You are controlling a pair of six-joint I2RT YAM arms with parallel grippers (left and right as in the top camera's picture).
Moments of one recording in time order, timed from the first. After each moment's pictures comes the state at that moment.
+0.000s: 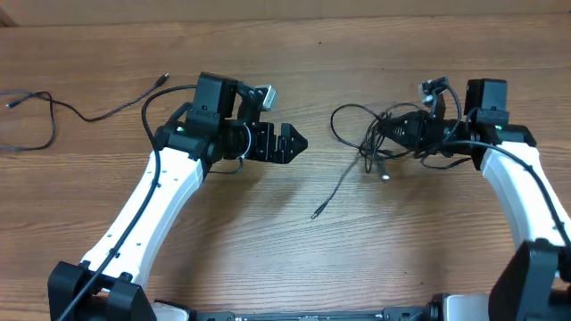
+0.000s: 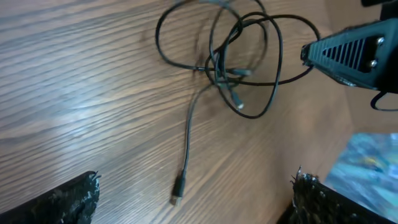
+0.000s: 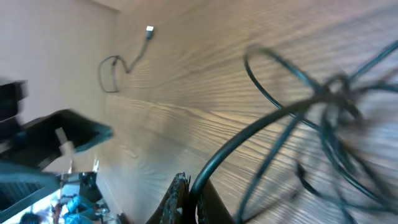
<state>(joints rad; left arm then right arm) -0.31 1.54 1.21 -0.64 0.64 -0.24 -0.11 1.56 1.08 -0.58 -0.94 0.17</state>
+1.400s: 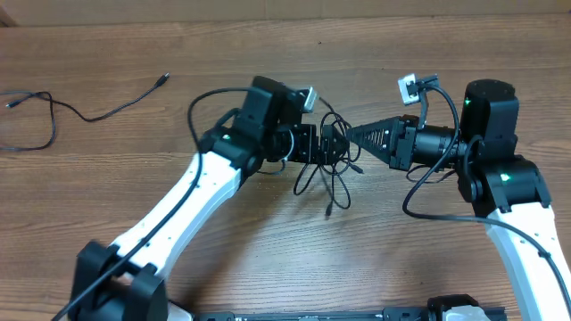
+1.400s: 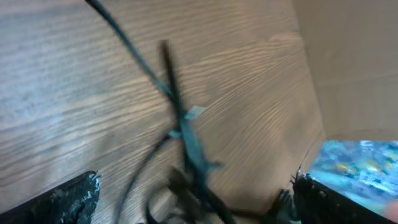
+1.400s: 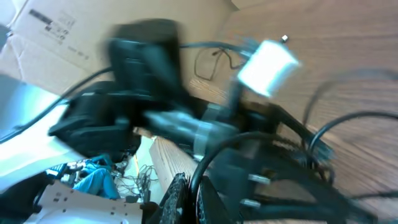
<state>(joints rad) -0.51 1.61 1.21 -0.42 0.57 -0.50 0.10 1.18 1.08 -0.47 -1.09 0.36</state>
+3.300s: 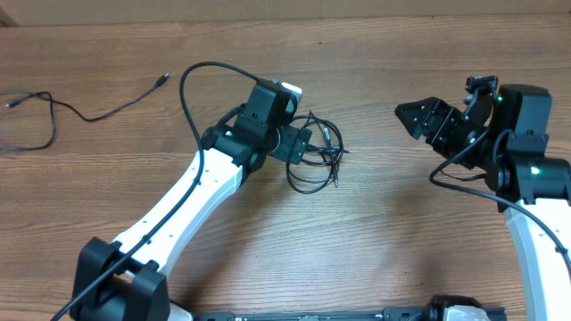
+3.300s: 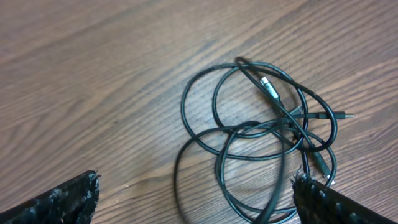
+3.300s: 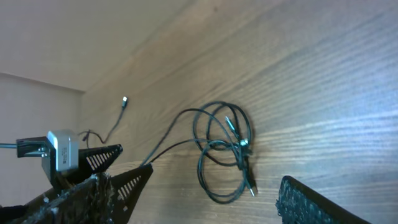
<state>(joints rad) -0.51 1.63 1.24 -0.55 -0.06 -0.06 -0.07 1.21 1.14 -0.73 -0.54 0.52</state>
